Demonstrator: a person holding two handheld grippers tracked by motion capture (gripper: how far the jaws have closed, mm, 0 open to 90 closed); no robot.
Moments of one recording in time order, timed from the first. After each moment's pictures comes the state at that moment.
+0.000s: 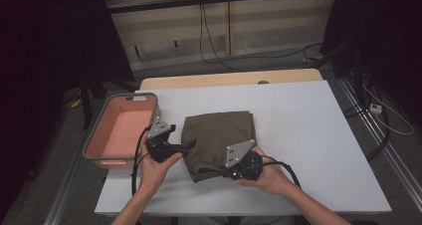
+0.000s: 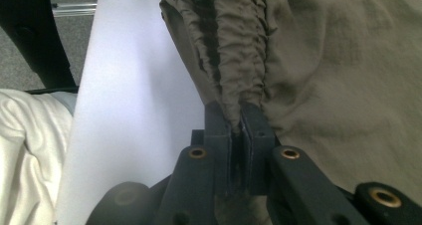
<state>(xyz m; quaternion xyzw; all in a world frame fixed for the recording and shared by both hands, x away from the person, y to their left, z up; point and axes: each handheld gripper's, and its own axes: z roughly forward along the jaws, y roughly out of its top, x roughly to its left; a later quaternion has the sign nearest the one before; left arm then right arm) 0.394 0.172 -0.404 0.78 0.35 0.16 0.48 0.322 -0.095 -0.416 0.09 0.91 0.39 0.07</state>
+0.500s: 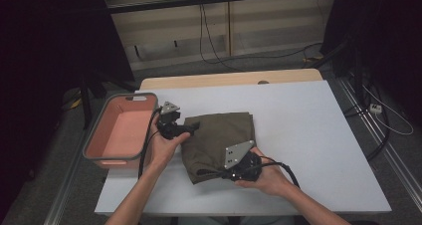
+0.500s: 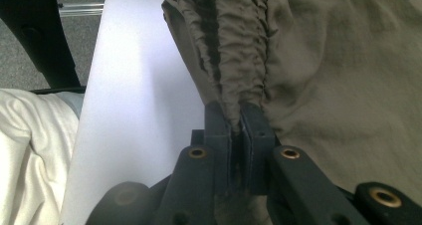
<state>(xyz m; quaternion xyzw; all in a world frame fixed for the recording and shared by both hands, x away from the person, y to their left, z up) 0.470 0.153 -0.424 0.80 0.39 0.17 0.42 0.320 -0.093 -0.417 0.09 0.91 0.39 0.07</state>
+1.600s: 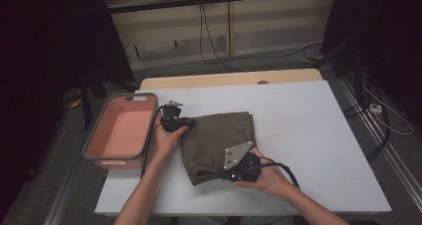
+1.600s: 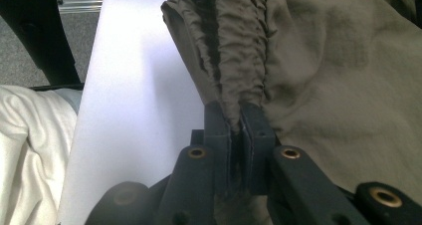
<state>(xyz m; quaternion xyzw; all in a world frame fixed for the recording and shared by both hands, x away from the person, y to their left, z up) 0.504 0.154 -0.455 0.82 0.42 0.09 0.37 0.320 -0.092 -0.420 0.09 0.92 0.39 0.07</state>
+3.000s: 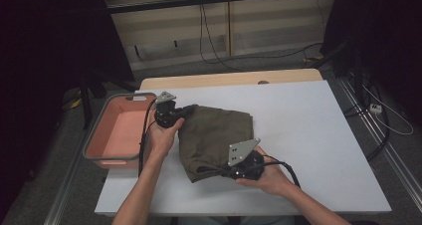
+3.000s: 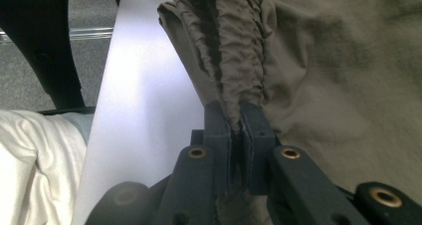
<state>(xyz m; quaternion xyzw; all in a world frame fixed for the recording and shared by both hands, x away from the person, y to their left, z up) 0.478 0.156 -0.396 0.77 0.38 0.13 0.49 0.319 -0.099 -0.409 0.09 0.89 0.43 0.07</state>
